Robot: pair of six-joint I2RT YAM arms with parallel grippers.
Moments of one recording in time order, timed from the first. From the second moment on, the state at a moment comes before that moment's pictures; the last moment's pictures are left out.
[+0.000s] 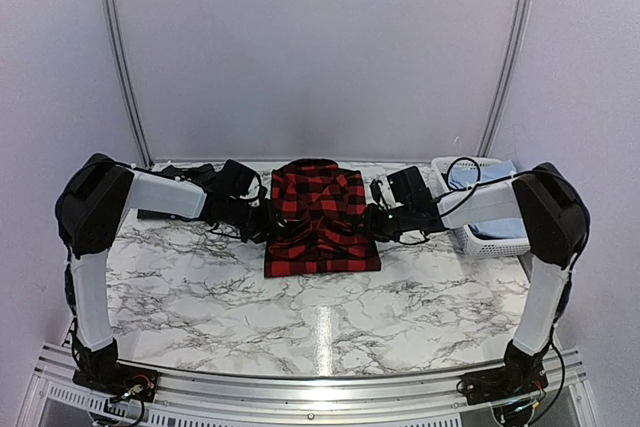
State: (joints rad) left arm -0.56 2.03 1.27 -0.08 0.40 -0.85; right arm 0.53 1.91 1.11 0.03 -0.29 0.63
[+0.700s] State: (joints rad) left arm -0.51 1.95 1.30 -0.20 0.47 -0.66; right arm 0.55 1.75 1.02 -0.11 -0.24 0.42
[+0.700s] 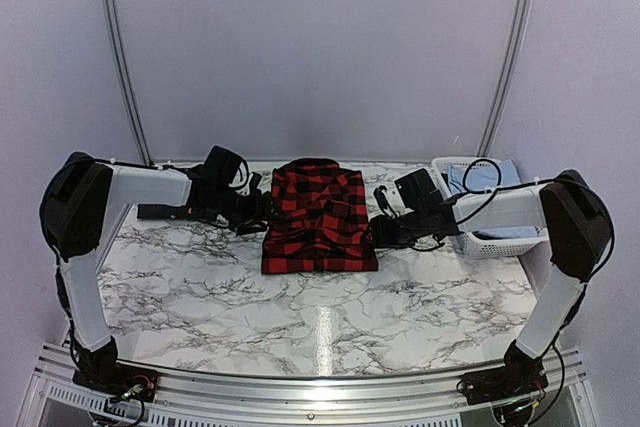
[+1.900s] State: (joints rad) left arm -0.55 1.90 1.18 -0.27 0.45 -0.61; right arm 0.63 1.79 1.02 -0.20 -0.10 0.34
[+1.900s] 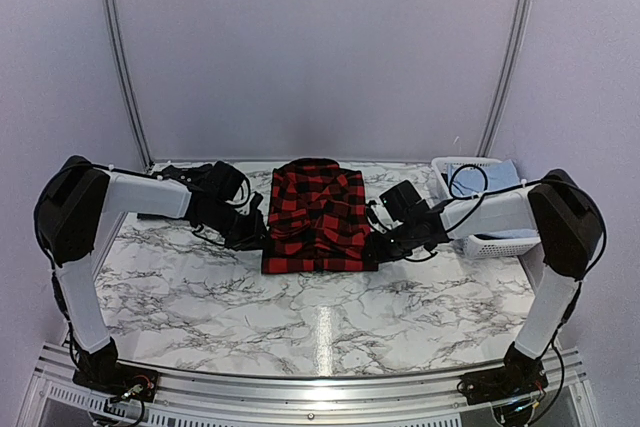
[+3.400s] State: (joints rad) left arm -0.42 2.06 1.43 -0.09 0.45 -0.75; right arm 0.57 1.93 1.45 -0.24 -0.02 0.32
